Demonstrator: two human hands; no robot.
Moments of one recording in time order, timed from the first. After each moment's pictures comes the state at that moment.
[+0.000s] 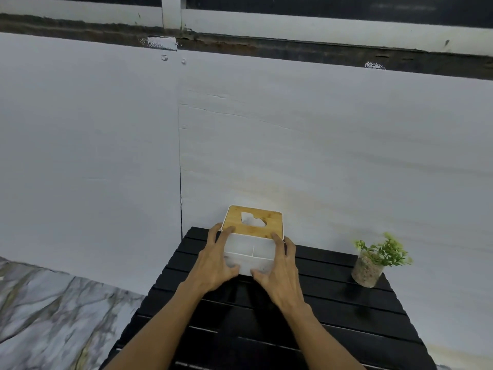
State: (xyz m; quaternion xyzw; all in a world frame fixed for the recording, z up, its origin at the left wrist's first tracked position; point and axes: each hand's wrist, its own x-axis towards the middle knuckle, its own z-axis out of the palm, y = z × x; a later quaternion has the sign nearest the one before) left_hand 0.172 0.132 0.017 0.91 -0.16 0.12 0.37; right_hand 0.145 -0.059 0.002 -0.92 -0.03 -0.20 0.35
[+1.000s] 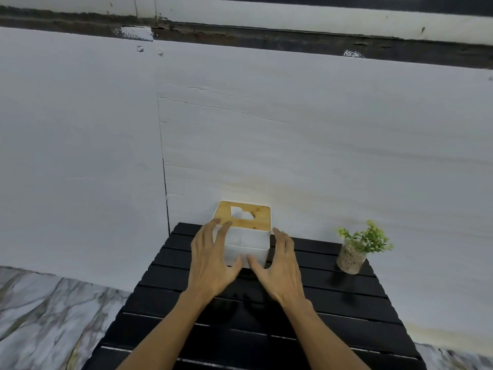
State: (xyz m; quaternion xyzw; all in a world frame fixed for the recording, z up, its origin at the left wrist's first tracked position) left_hand 0.154 0.096 0.006 0.91 -0.15 0.29 0.27; right_hand 0.136 -0.084 -0.008 -0.91 0.01 -0.22 0.34
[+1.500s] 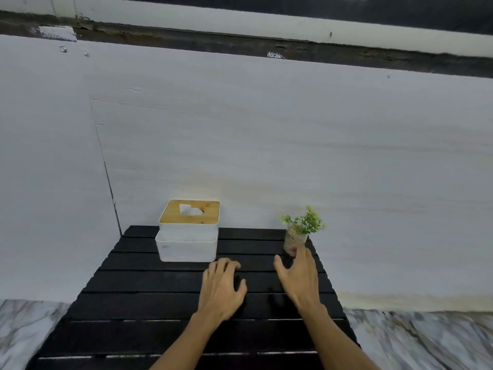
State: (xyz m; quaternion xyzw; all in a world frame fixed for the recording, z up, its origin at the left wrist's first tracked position) left_hand 0.096 -0.019 -0.034 0.94 -0.21 0.13 0.26; right_hand 0.067 -0.216 -0.009 -0.90 0.18 -0.24 0.33
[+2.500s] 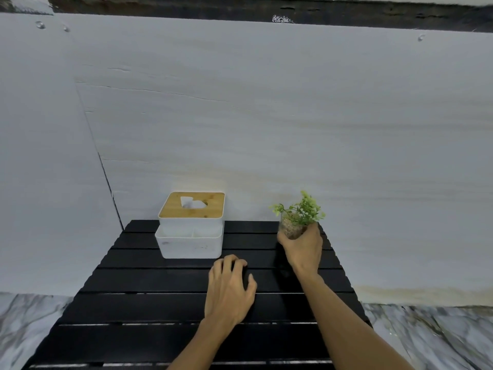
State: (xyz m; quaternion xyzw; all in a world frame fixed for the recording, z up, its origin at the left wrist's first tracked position) left_hand 0.105 -0.038 -0.061 0.94 -0.17 0.20 0.23; right_hand 0.139 -0.229 -0.016 -0.82 0.26 -0.27 0.44
